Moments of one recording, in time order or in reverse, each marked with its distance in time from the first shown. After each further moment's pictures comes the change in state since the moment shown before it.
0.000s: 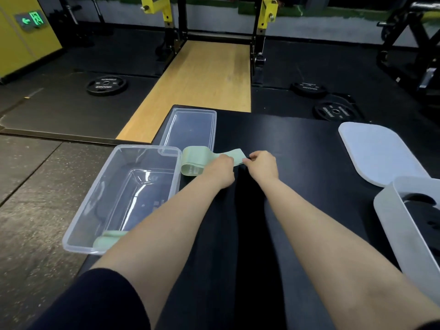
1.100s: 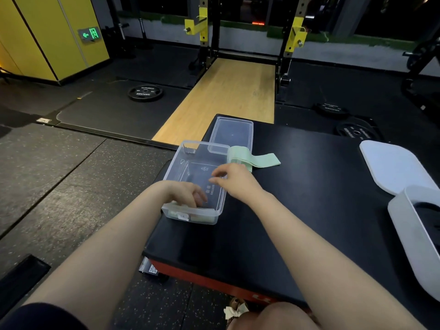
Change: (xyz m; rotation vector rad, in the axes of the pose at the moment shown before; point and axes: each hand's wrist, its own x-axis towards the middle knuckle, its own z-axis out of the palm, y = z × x) left_hand -0.168 -0.145 -0.071 -0.246 -0.612 -0.167; right_hand -0.172 -0.114 0.020 -0.058 -0.418 -0.567
